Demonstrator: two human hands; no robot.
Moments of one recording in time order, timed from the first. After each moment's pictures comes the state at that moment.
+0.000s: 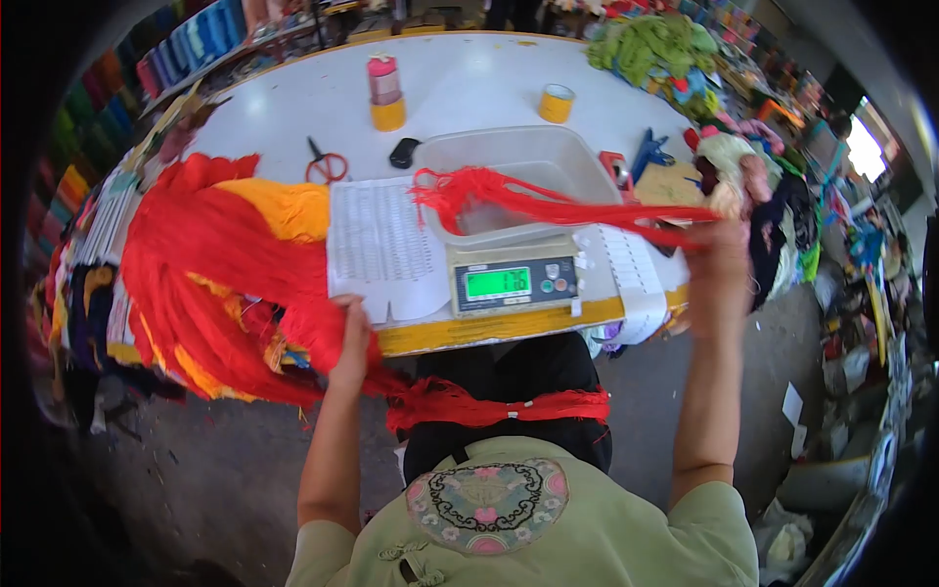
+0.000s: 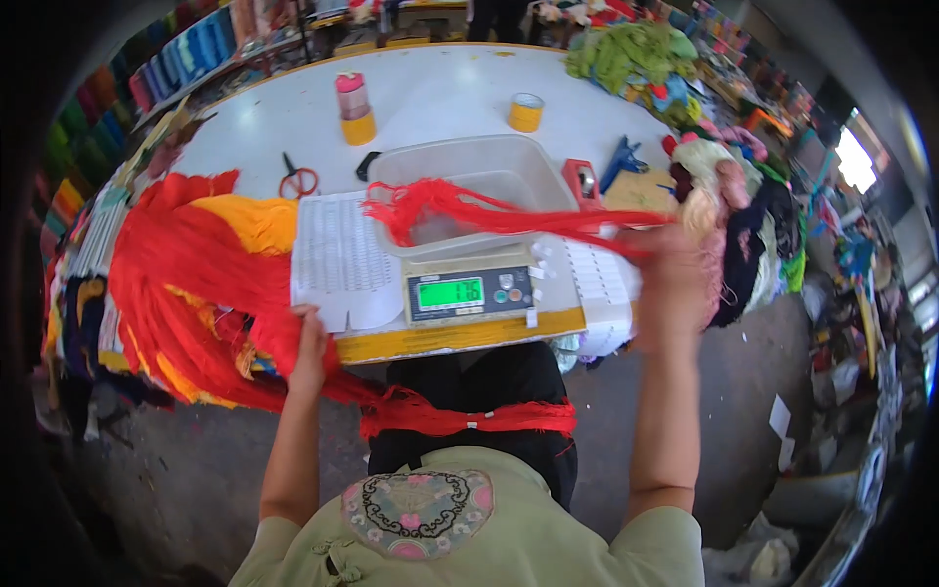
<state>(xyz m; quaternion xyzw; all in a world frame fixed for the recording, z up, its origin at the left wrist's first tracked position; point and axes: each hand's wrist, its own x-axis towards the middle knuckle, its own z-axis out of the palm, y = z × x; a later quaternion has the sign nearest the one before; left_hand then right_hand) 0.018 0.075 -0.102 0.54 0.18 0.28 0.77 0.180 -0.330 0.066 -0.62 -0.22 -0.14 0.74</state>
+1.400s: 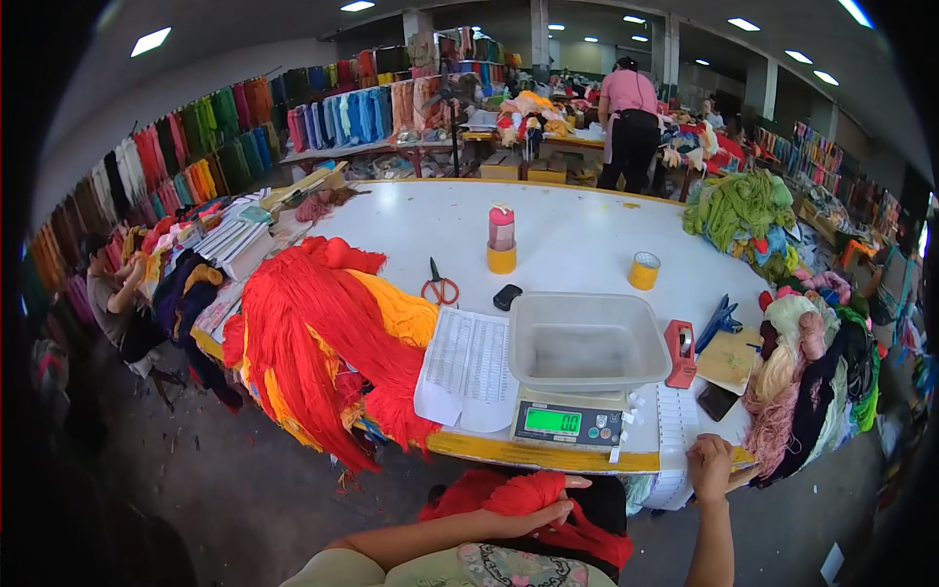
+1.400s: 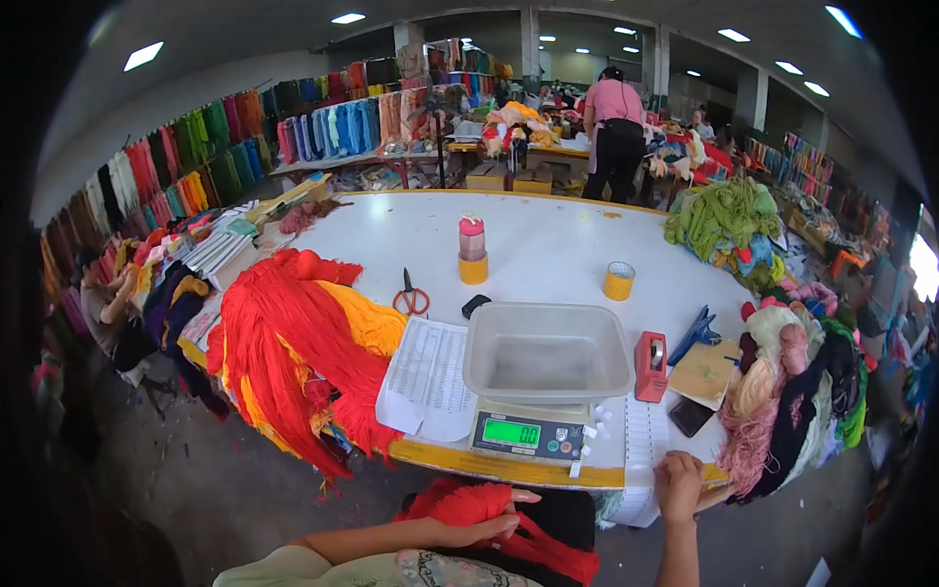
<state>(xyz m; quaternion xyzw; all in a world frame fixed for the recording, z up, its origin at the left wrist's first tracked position) 0.006 -0.100 -0.014 0.71 -0.09 -0.13 0.69 0.221 -0.421 -0.075 -0.90 -0.25 -0.27 0.24</state>
